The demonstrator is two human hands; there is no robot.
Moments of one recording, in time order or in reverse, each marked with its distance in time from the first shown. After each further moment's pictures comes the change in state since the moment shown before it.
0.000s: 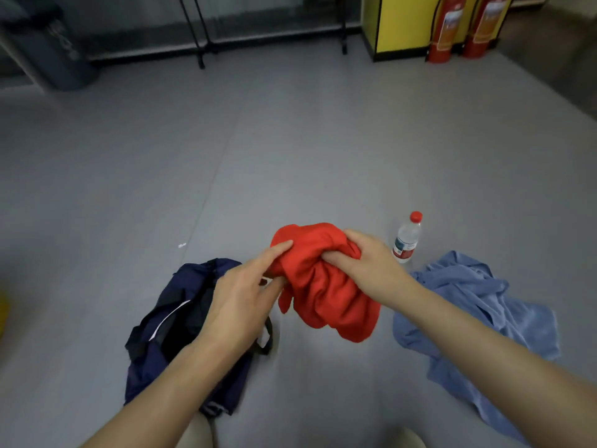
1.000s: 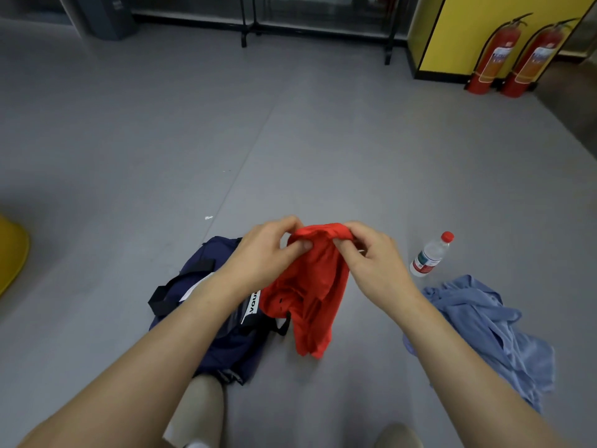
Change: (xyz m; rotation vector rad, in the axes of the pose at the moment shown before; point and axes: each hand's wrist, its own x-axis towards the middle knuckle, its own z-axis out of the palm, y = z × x) left_hand 0.018 -0.052 -0.080 -0.111 -0.132 -0.029; right_hand -0.005 -0.093 0.073 -0.091 0.020 -0.147
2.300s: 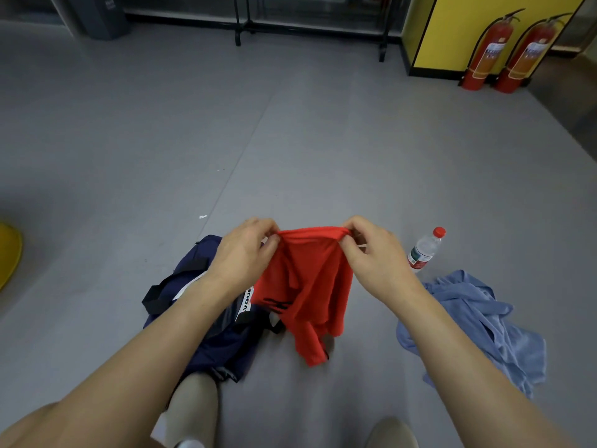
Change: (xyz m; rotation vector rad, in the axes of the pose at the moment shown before) left_hand 0.000 -0.020 0.012 0.265 0.134 -0.085; right_hand -0.002 0.008 -0.021 -0.175 -0.007 0.067
